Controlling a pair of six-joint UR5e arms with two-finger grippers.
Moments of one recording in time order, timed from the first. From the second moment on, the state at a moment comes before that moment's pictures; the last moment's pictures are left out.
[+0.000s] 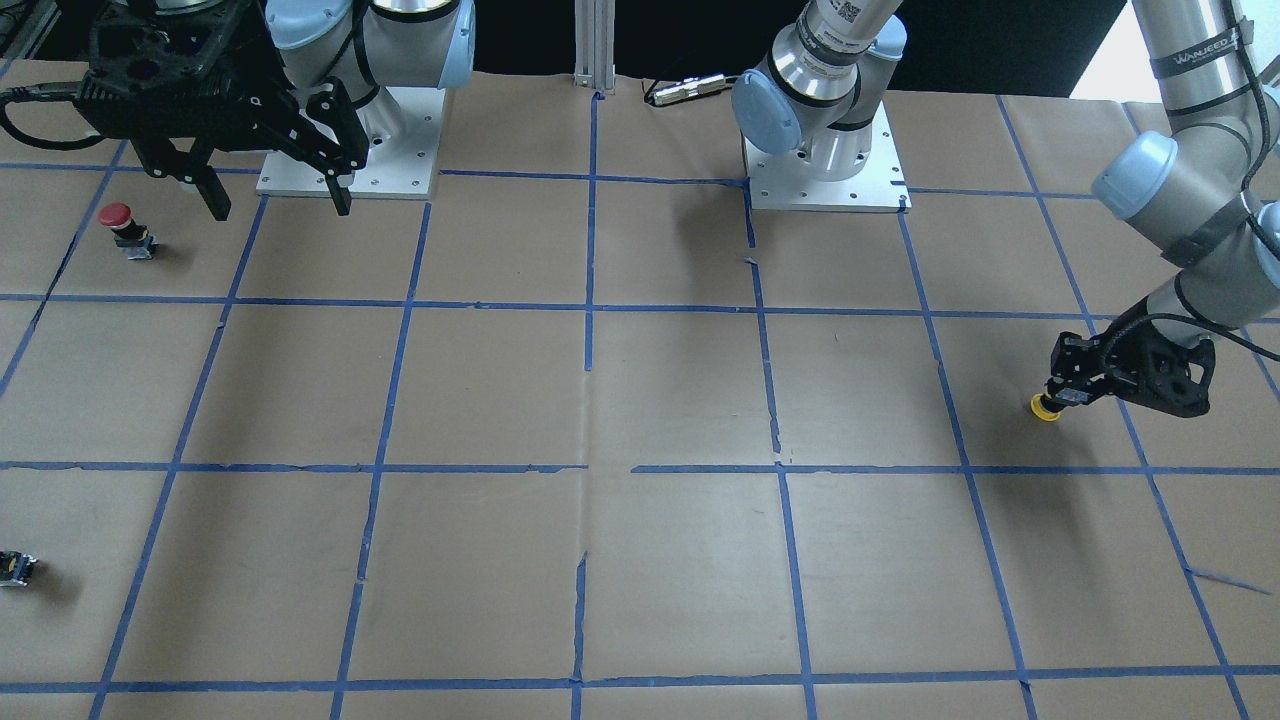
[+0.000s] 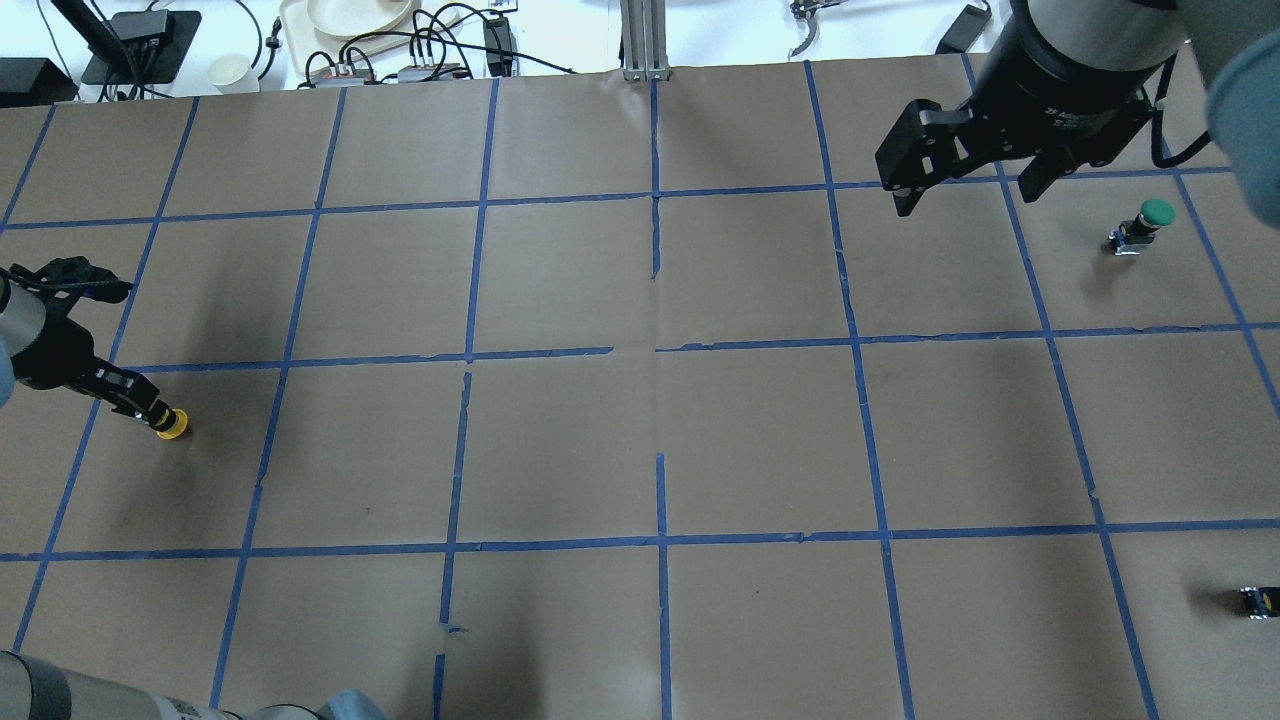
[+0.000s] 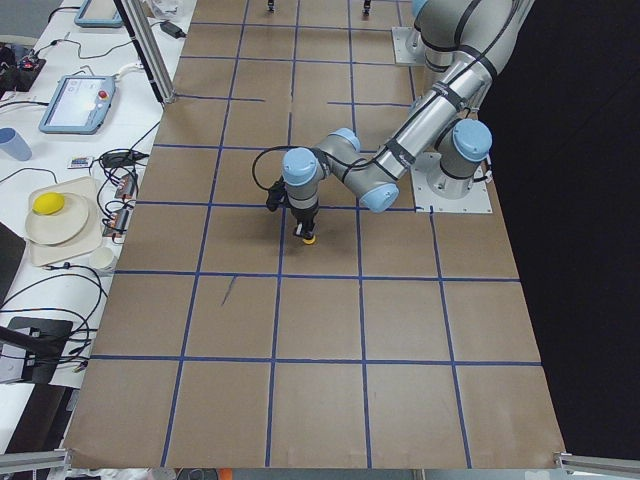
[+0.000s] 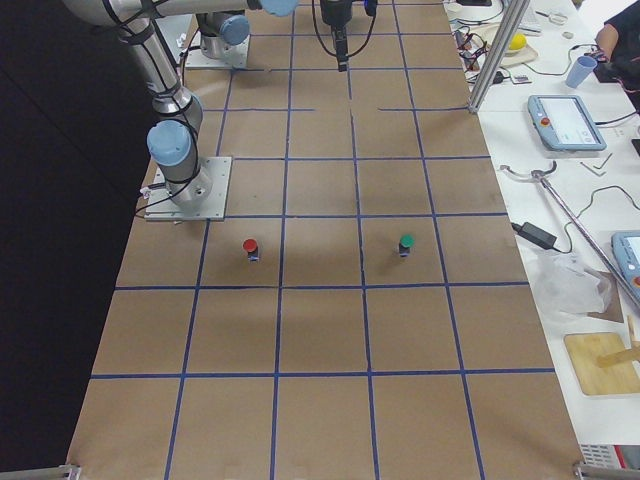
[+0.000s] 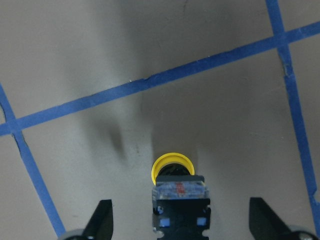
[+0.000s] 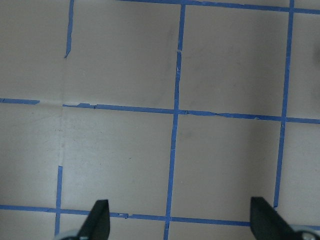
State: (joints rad) left arm -0.88 -1.83 -1.94 -1.00 1.58 0.98; right arm 1.58 -1.66 1.58 -1.62 -1.56 -0.07
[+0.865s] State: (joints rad) left arm -1.19 -1.57 -1.86 -1.41 1.19 0.48; right arm 1.58 -1.66 1.58 -1.62 -1.56 -0.07
